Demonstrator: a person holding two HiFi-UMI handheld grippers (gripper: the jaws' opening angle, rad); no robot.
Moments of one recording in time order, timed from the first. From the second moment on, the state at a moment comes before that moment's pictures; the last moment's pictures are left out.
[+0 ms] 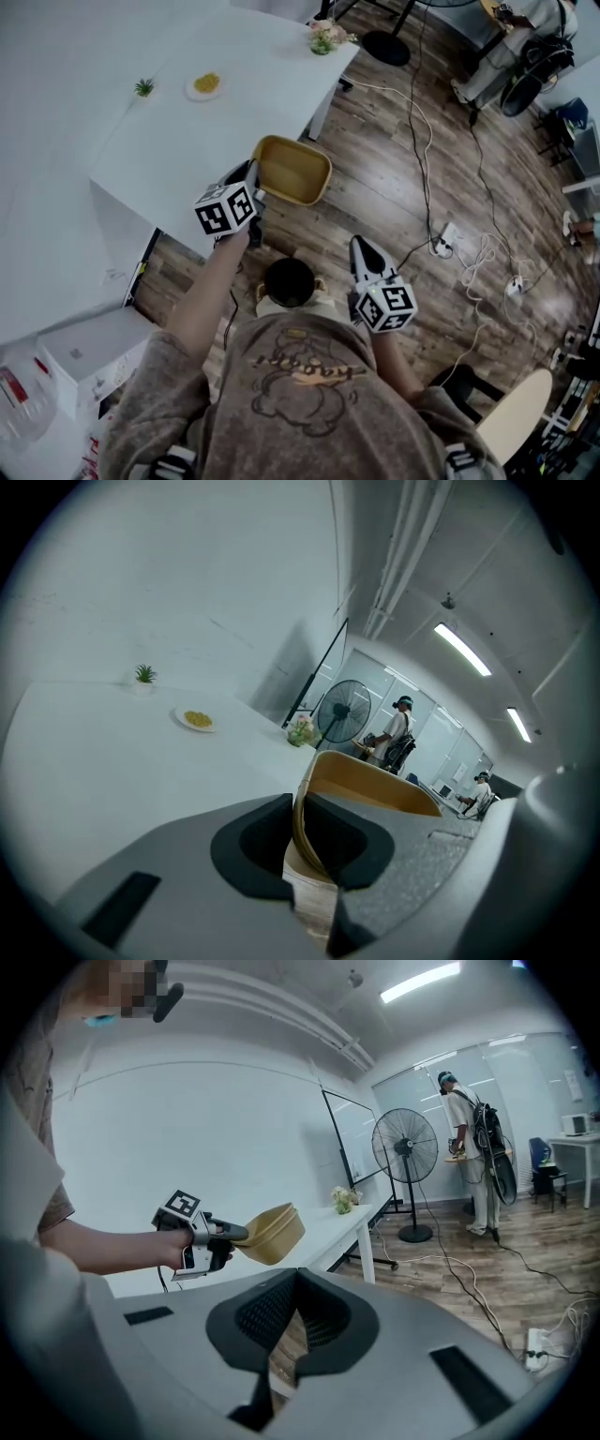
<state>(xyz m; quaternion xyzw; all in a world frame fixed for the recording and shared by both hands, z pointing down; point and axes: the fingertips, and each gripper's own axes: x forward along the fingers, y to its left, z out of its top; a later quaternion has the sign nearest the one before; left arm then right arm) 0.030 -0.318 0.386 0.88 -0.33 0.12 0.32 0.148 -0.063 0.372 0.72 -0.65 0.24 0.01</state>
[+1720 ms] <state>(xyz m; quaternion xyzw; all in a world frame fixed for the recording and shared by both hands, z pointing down) -0.017 -0.147 0.419 0.90 -0.22 0.15 0.35 0.113 0.028 0.410 0.78 -0.57 0.26 0.00</state>
